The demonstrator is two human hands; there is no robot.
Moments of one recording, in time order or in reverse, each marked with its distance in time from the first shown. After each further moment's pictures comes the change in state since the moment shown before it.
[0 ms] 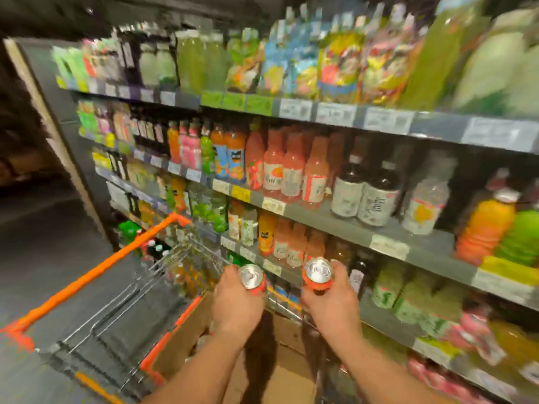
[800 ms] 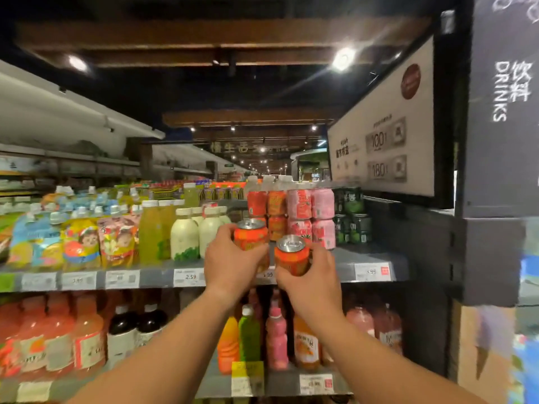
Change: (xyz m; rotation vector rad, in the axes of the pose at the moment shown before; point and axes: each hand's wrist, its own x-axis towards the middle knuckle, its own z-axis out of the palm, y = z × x) left_hand -0.193 0.485 0.078 -0.598 -0.220 0.715; right_hand 0.071 -0.020 -0.476 -0.023 0.676 -0.145
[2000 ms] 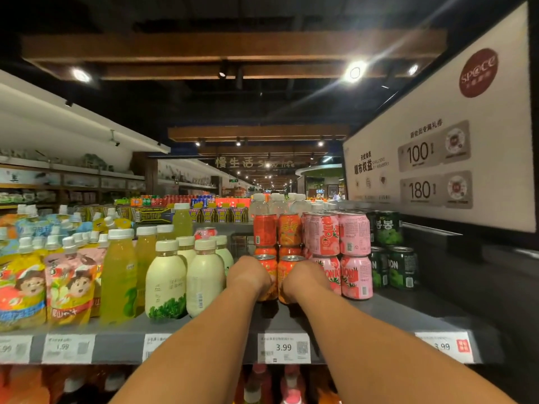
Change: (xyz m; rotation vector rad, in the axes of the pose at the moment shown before) left_hand 0.177 -0.076 0.111 0.600 -0.376 -0.226; right_hand 0.182 0.022 0.132 -0.624 -0.365 0.235
